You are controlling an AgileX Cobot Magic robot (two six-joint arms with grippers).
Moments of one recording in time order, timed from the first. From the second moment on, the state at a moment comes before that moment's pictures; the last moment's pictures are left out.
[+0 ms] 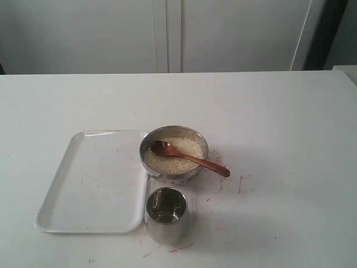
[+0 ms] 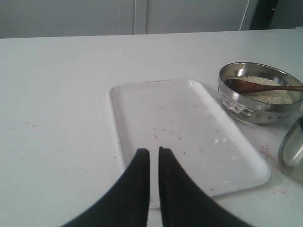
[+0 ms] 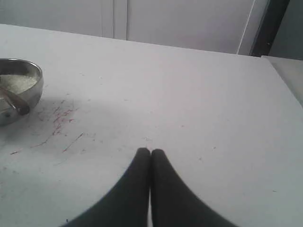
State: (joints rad) left arm -0.17 0.00 0.01 -0.17 0.08 -0.02; right arm -0.10 0.01 -0.01 0.27 0.33 -0.31
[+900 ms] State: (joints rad) left arm -0.17 0.00 0.01 -0.17 0.08 -0.02; right arm -0.10 0.01 -0.01 0.38 -0.06 -0.02
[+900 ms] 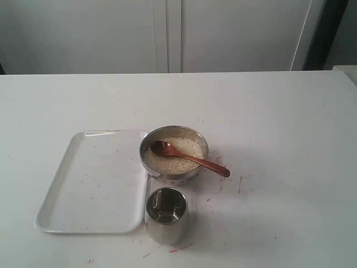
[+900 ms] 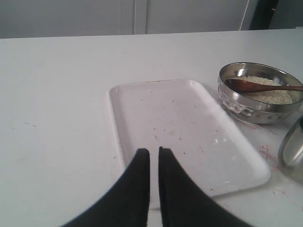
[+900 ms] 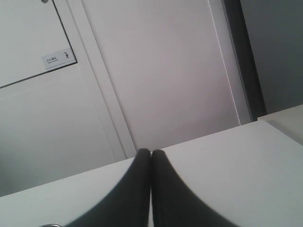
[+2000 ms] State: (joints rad) left arm -0.17 0.00 0.01 -0.17 0.08 -0.02; right arm -0.10 0.01 -0.01 0.38 -0.05 0.13
